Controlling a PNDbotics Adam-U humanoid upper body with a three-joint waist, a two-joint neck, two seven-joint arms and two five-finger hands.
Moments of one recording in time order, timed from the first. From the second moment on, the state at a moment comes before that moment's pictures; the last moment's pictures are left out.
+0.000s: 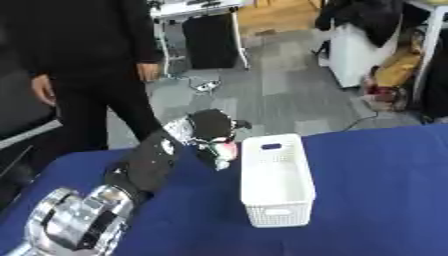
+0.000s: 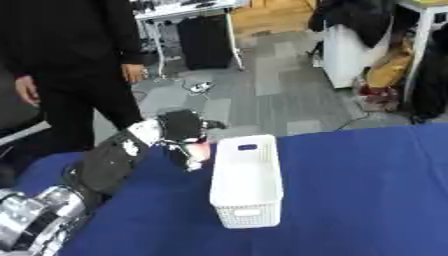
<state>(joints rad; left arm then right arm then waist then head) -1.29 0.43 0.00 -0.24 -2.04 -0.64 0.61 -0.67 -0.43 -0.06 -1.99 0.28 -0.19 -0.34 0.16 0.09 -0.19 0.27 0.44</state>
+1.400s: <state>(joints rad) -1.30 0.35 -0.02 -0.22 -2.09 -0.63 0.62 -0.70 -0.41 -0.06 -1.99 0.27 -0.19 -0.33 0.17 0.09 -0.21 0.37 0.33</state>
